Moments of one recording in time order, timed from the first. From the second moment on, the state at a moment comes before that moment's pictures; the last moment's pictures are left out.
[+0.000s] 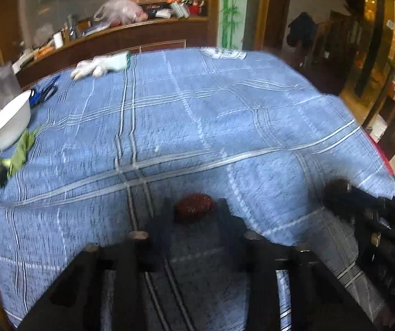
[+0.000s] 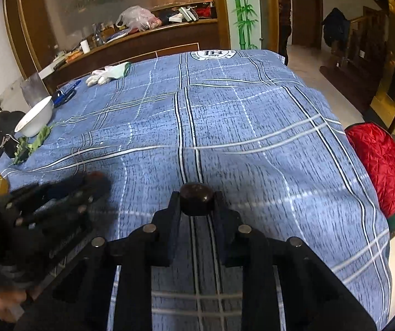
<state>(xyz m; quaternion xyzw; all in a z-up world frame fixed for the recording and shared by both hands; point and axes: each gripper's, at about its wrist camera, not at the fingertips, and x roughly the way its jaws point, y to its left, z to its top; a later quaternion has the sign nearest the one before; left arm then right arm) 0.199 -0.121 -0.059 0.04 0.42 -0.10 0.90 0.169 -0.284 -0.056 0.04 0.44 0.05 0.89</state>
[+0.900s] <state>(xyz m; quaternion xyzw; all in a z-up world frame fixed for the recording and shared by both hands) 0.054 -0.032 -0.039 0.02 0.38 -0.03 0.92 0.052 -0.183 -0.045 0.03 0.41 0.08 0.91</state>
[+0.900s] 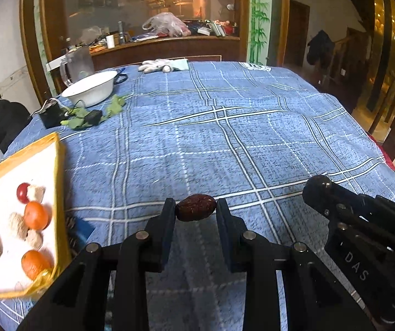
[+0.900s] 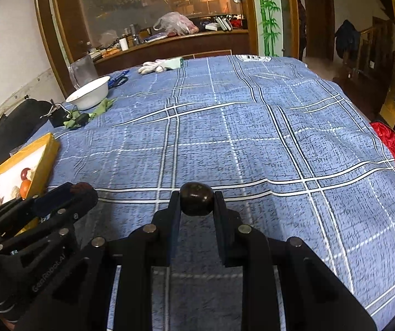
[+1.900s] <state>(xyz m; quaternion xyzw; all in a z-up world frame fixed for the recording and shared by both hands) 0.037 -0.027 -0.041 0.01 0.34 0.00 0.94 0.028 -0.174 -0.032 0.02 0.36 0.08 0.93</state>
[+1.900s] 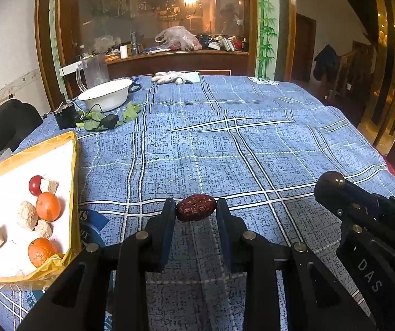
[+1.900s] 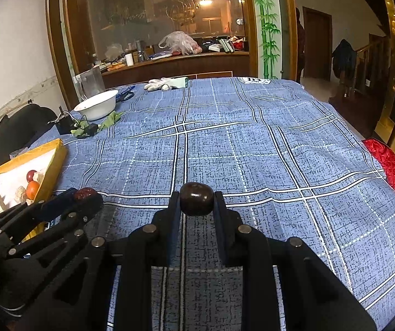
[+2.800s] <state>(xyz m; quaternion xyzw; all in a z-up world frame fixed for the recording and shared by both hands) 0.037 -0.024 -0.041 0.00 0.34 0.01 0.94 0.025 -0.177 -0.030 0.02 0.35 0.08 0.93</state>
